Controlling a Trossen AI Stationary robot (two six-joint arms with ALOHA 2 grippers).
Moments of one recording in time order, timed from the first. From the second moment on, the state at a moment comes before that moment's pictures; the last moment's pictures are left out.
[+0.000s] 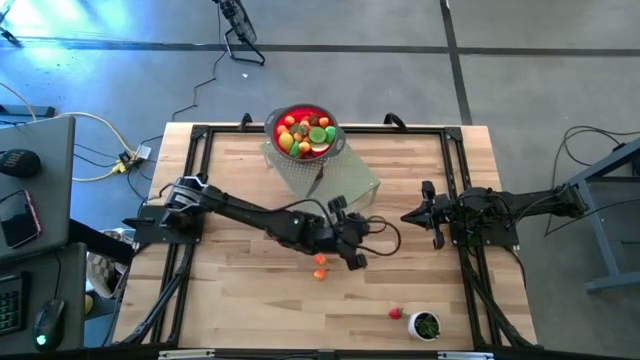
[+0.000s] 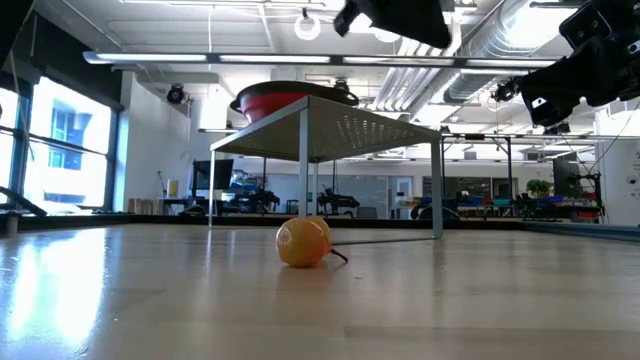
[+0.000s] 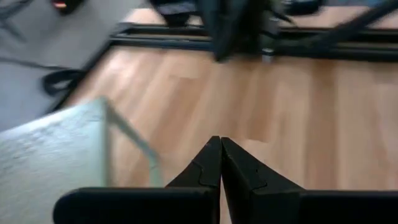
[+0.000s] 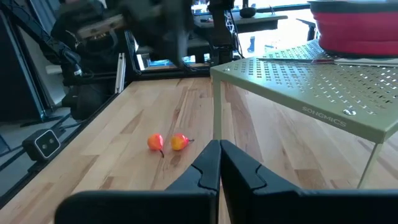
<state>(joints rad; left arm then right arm) -0.27 1.99 1.79 -0.41 -0.61 -0.23 0.12 0.17 0.11 -0.06 0.03 0.11</state>
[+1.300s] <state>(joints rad) -0.32 2.04 1.63 0.26 -0.32 0.02 0.12 0.17 0.11 -0.06 0.02 0.21</state>
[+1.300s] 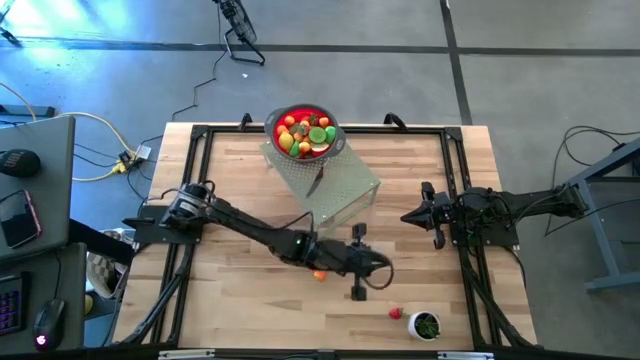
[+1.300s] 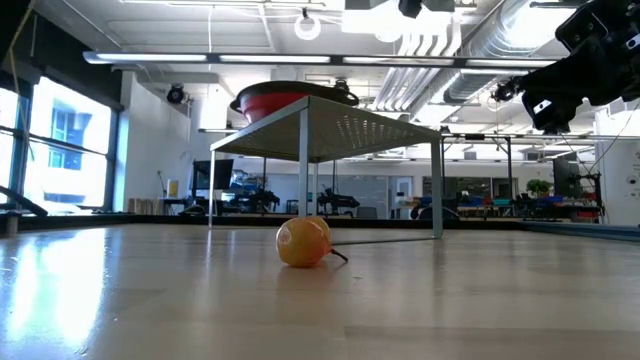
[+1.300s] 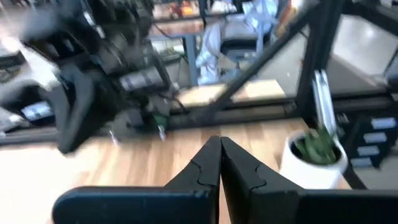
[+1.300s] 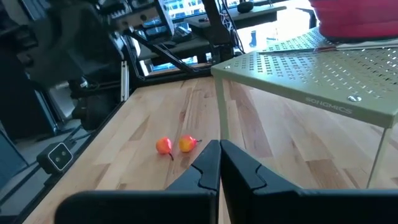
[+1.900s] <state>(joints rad) -0.47 1.81 1.20 0.48 -0.63 0.01 0.12 0.17 0.11 -0.08 0.03 0.24</state>
